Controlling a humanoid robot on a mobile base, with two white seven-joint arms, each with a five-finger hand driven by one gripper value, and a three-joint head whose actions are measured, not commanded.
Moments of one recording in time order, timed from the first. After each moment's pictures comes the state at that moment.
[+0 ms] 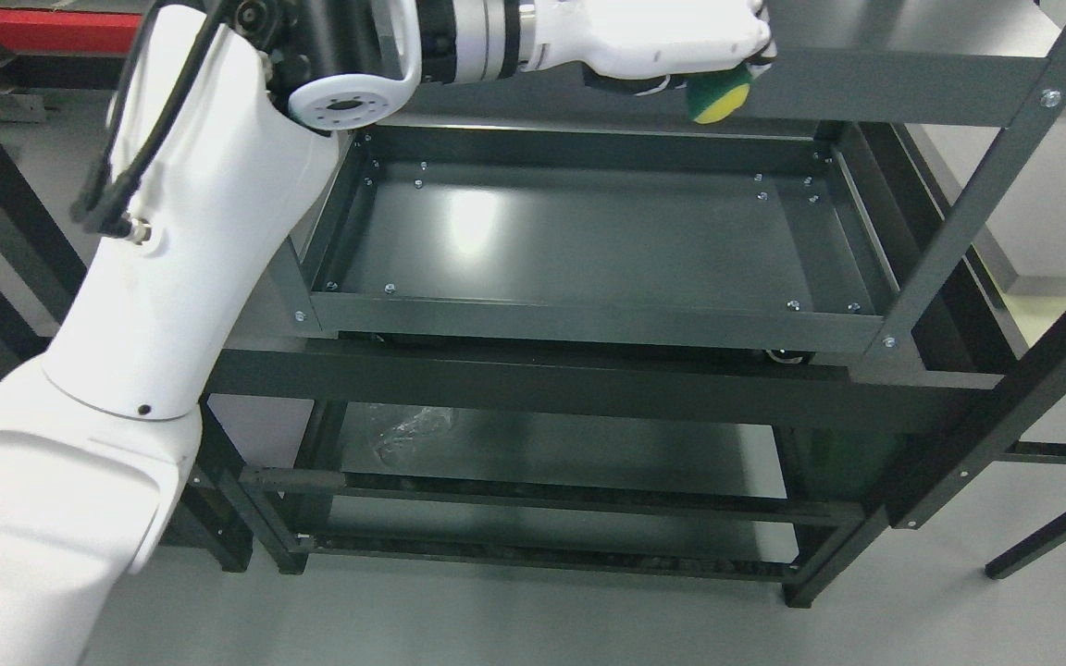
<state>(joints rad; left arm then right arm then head) -1.39 0.16 -0.52 -1.31 -0.94 -0.79 -0.50 -0.08 0.00 -0.21 0.00 -0.12 0.00 -0.07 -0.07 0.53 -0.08</state>
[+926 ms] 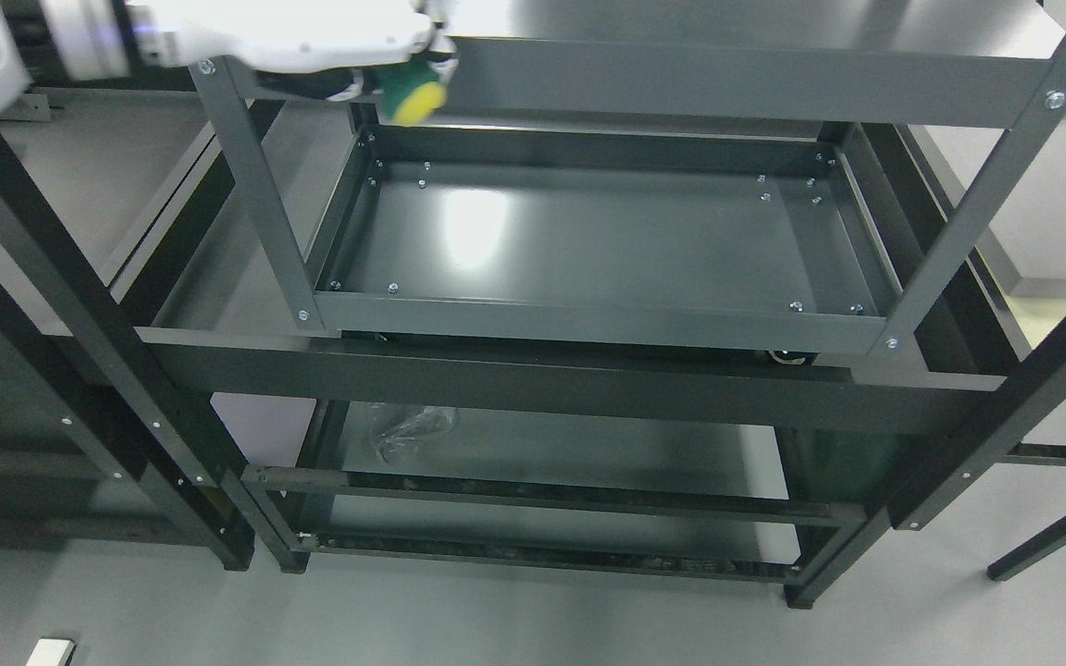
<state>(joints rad) -1.35 0.70 -0.53 -1.48 -0.53 -0.79 -0.64 -0.08 0.00 -0.21 0.00 -0.12 0.00 -0.07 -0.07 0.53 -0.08</state>
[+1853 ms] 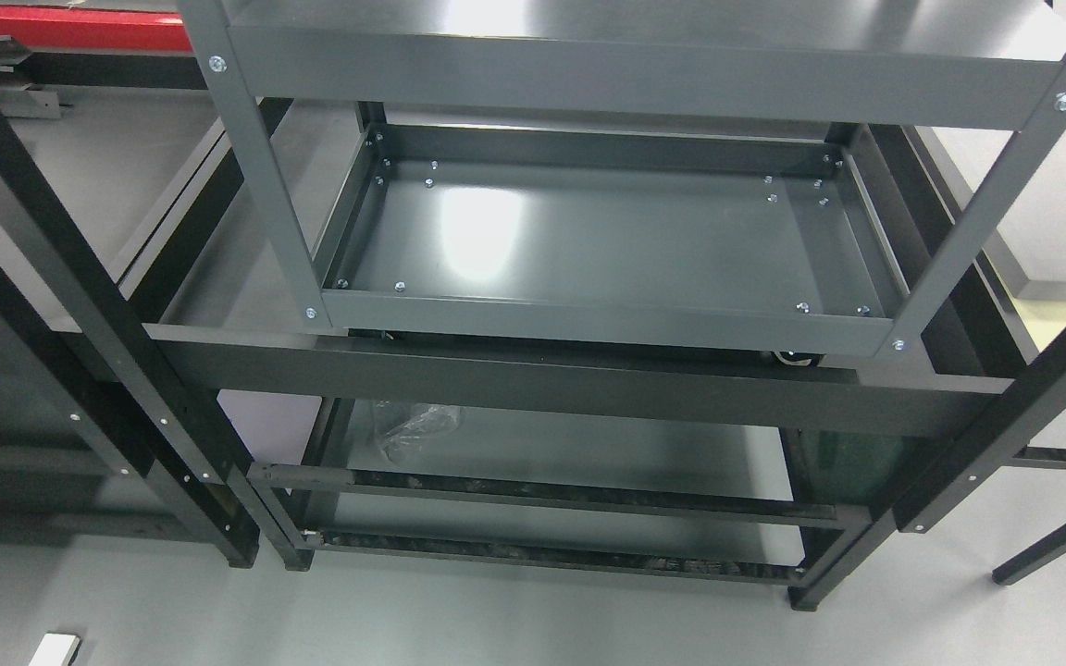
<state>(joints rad) -1.52 0.71 -0.47 -1.46 -0.33 -0.79 -0.57 -0.08 0.00 -0.21 0.00 -0.12 0.00 -0.07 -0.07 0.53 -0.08</state>
